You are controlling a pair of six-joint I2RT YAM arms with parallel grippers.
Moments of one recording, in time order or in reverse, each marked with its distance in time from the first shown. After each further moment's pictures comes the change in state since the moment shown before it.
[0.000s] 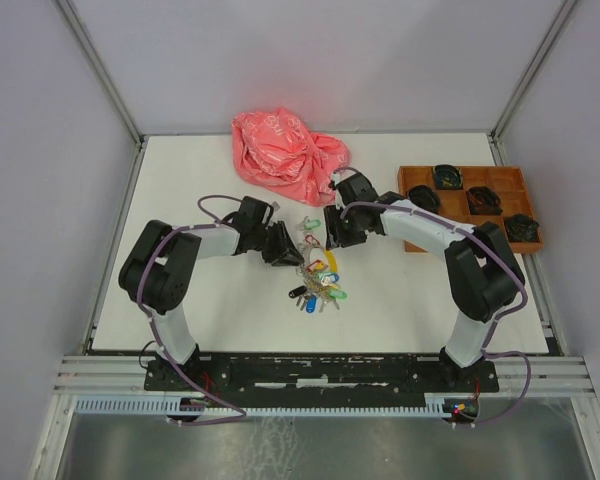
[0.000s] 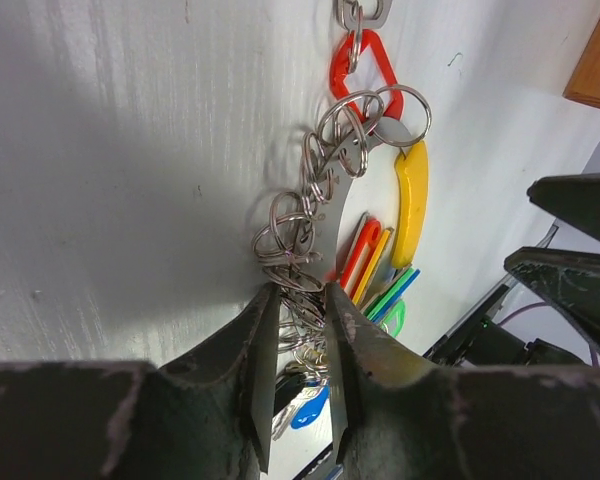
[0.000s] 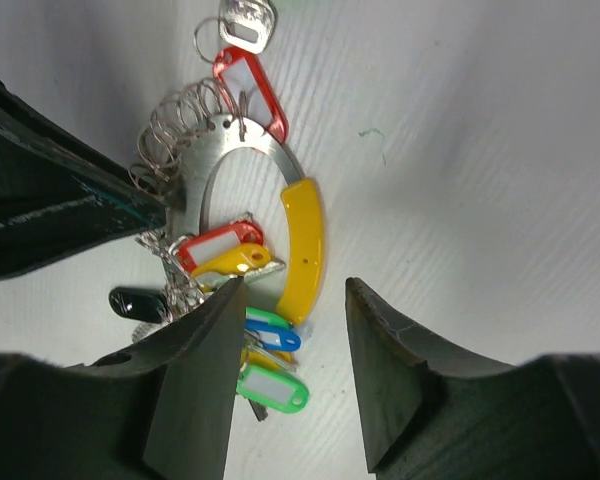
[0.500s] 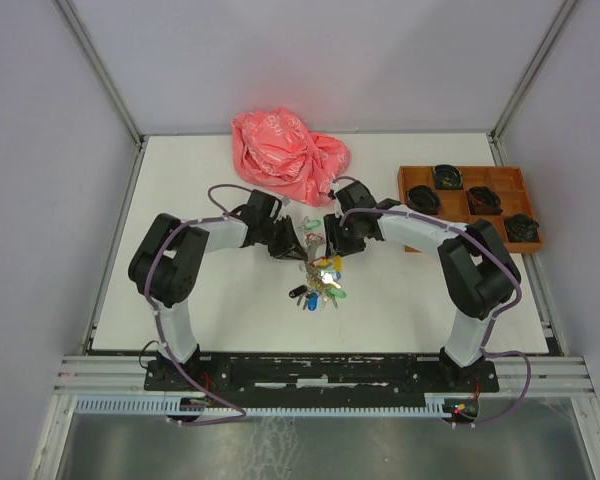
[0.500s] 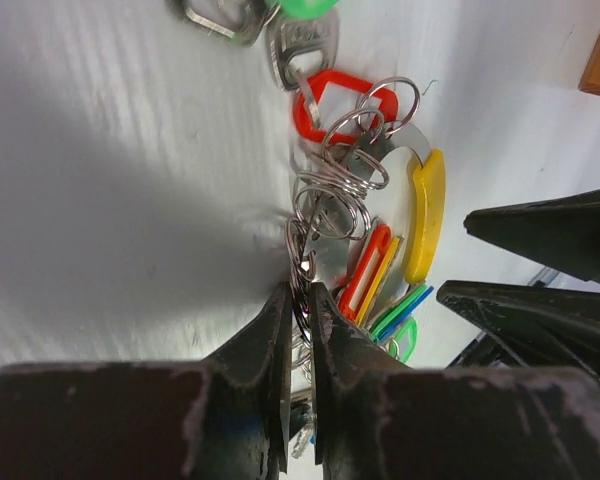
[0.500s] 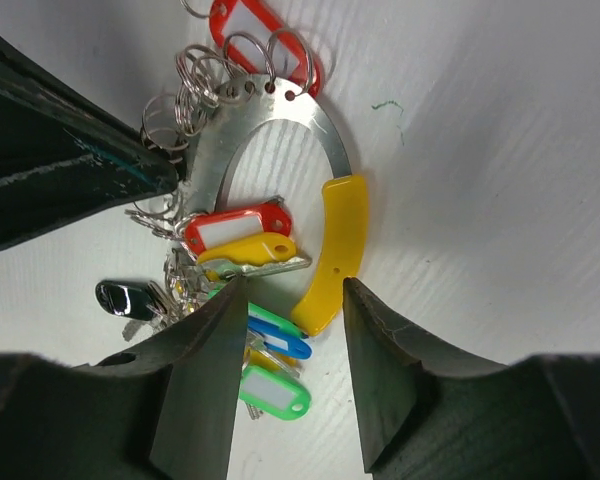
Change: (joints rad) left arm -0.023 0.063 0.093 -0.036 -0.012 0.087; right arm -0.003 0.037 -0.039 0.058 -0.045 0.021
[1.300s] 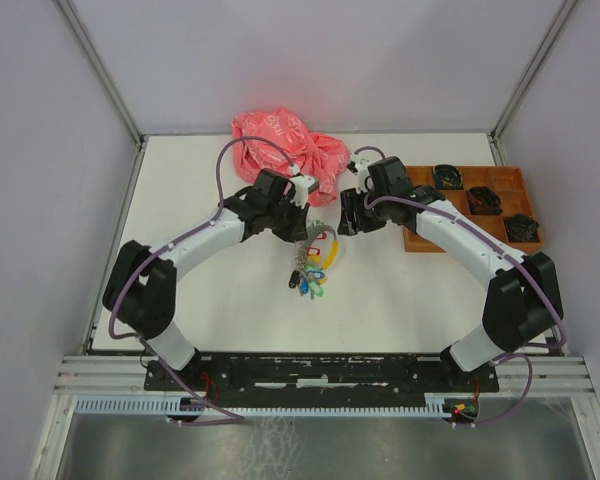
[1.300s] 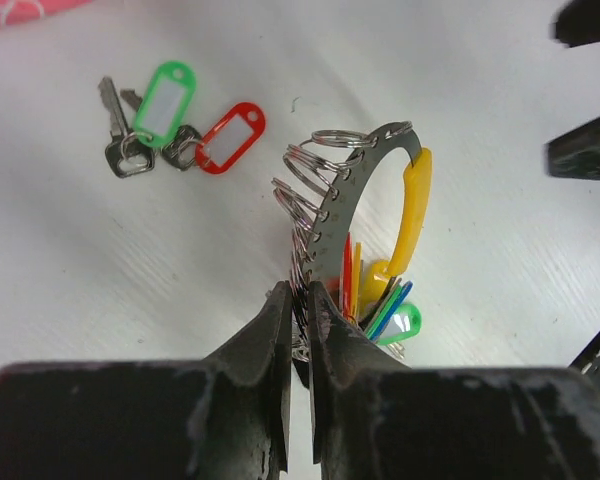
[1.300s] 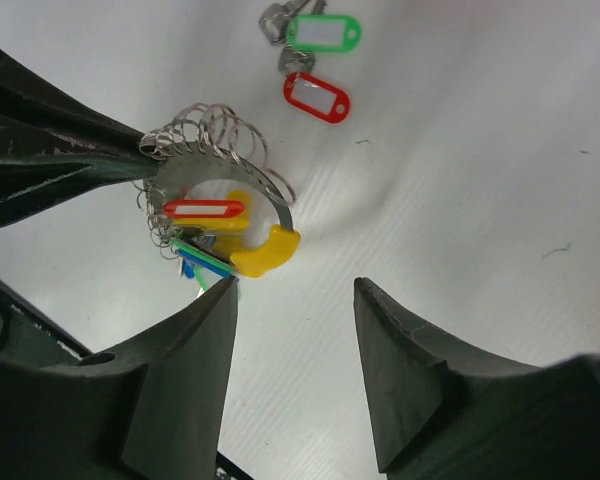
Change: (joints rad) left arm -0.115 -0.205 0.181 -0.270 -0.201 0.600; right arm -0.100 -0.262 0.028 -0.098 -0.048 -0.154
